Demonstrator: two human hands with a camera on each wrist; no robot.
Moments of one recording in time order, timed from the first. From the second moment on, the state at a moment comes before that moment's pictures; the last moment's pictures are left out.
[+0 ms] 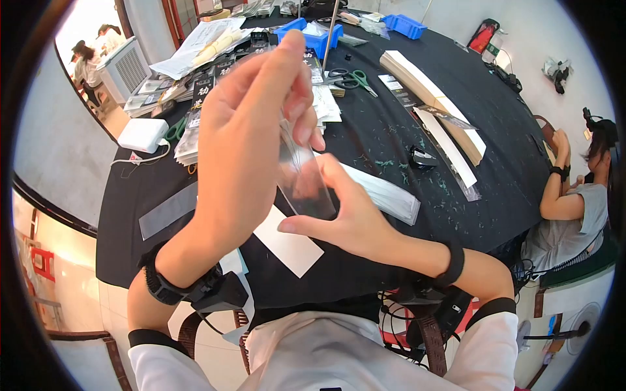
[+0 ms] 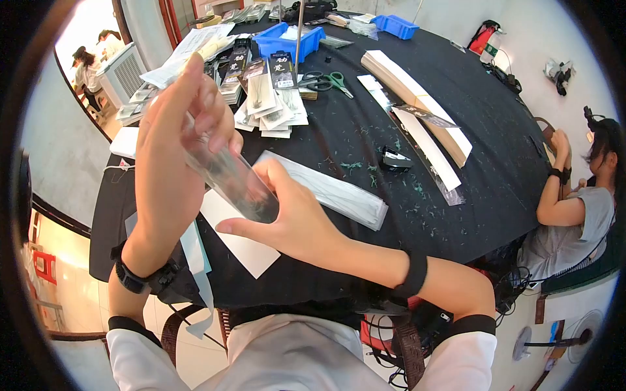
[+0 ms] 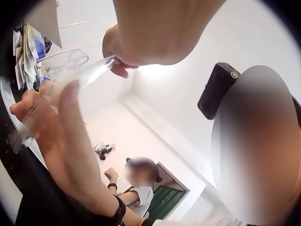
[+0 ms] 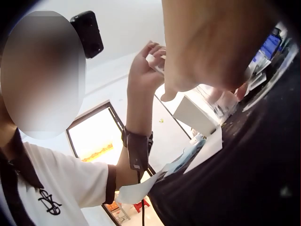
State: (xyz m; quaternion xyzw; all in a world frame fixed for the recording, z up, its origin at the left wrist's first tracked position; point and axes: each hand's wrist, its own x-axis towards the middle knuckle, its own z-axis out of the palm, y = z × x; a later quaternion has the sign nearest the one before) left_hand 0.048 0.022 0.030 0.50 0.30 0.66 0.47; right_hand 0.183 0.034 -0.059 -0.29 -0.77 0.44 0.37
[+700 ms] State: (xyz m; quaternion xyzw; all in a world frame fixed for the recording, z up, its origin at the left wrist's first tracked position) left_hand 0.037 0.010 0.019 0.36 0.37 0.62 0.59; right_hand 0.181 0.015 -0.021 -0.27 -0.58 0.68 0.35
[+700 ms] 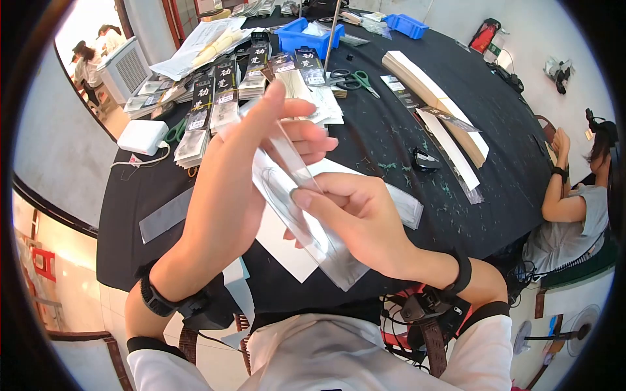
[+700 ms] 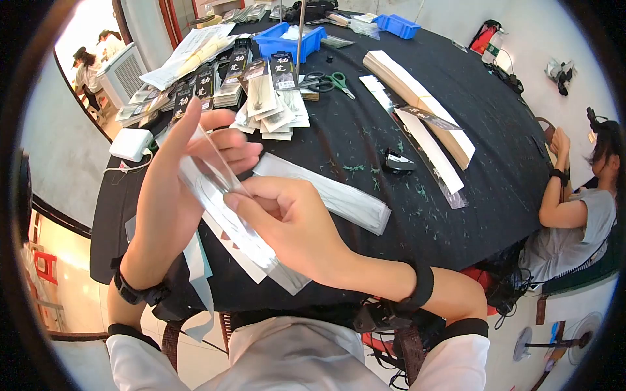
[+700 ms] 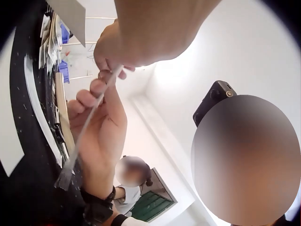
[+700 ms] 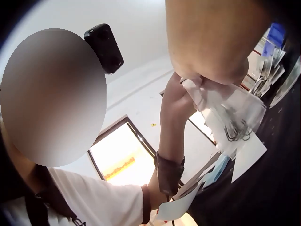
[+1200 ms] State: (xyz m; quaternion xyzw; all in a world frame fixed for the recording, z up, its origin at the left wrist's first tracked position) left_hand -0.011 0.016 0.010 0.63 0.47 0.51 0.36; right_hand 0.190 0.021 -0.026 -0.28 -0.59 0.68 0.35
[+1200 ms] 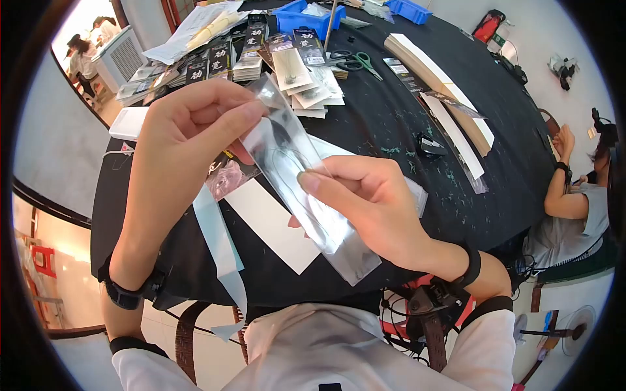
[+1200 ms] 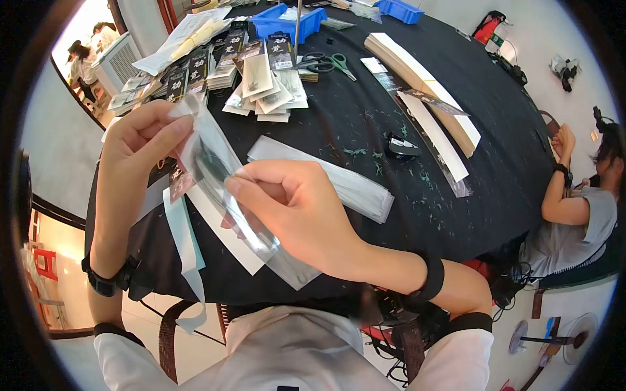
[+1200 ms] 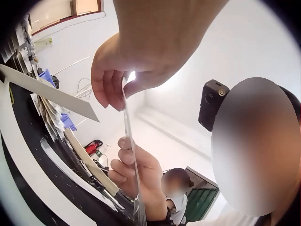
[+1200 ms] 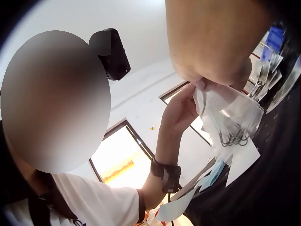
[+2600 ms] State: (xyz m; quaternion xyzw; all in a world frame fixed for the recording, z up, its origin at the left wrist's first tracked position) left_hand -0.017 0.010 0.022 0.63 0.46 0.49 0.39; right_hand 0.186 0.014 -0.015 -0.27 -0.58 0.70 0.32
